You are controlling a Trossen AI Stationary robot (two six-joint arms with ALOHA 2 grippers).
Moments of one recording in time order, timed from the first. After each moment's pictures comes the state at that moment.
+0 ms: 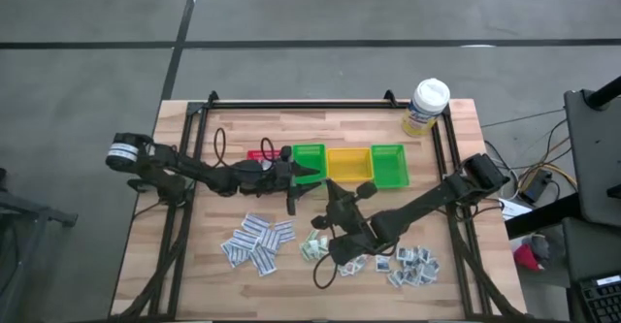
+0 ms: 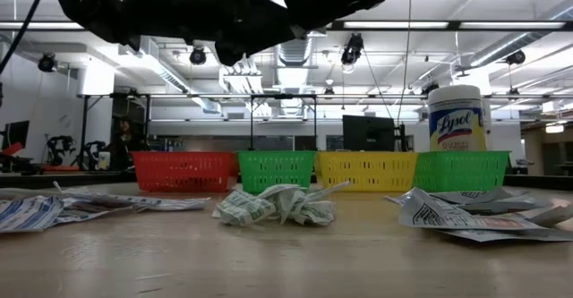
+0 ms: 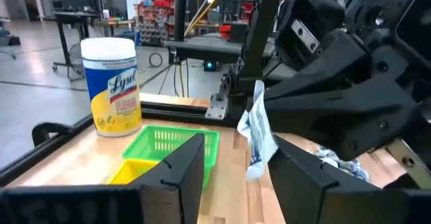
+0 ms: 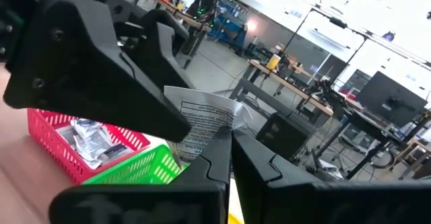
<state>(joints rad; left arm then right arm) -0.07 1.50 0.65 0.89 -0.18 -0.07 0.45 1.89 1.29 -0.14 1.51 0.27</state>
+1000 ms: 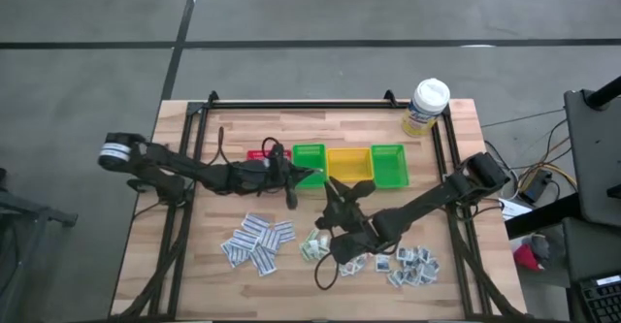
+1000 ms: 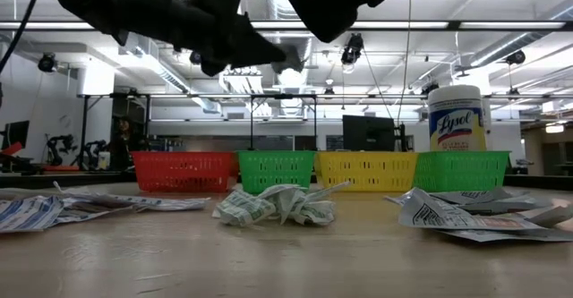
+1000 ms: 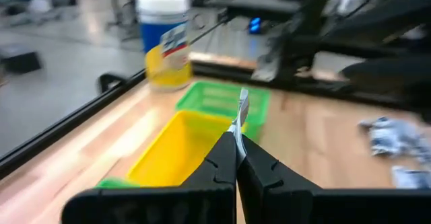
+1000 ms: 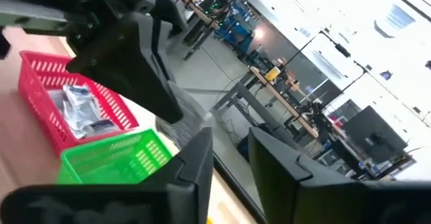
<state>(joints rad) -0.07 1.42 0.65 0.62 -0.38 -0.13 0.45 1.86 1.29 -0.20 1.47 0.08</state>
